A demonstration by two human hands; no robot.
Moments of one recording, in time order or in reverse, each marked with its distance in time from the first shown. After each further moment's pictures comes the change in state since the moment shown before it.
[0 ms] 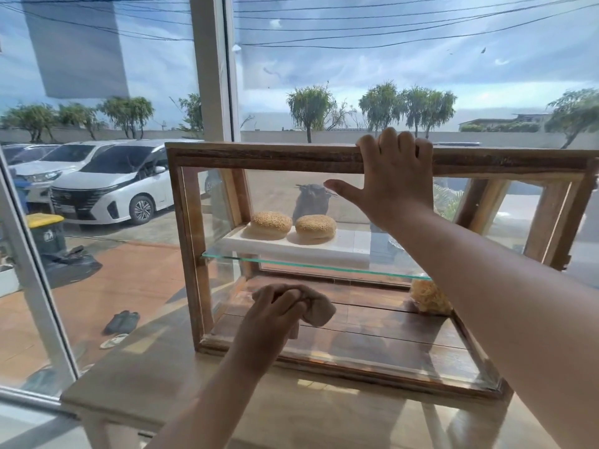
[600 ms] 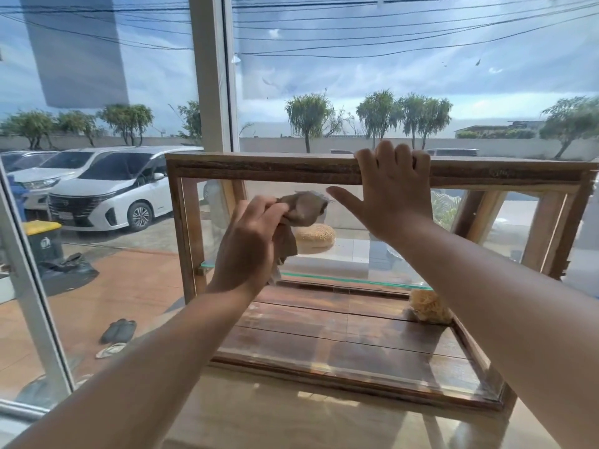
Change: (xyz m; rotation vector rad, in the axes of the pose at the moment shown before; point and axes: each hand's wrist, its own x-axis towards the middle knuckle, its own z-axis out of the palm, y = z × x) left_hand 0.122 -0.011 -0.103 -0.027 0.261 -0.188; right_hand -0.001 0.003 0.000 -0.006 0.025 -0.035
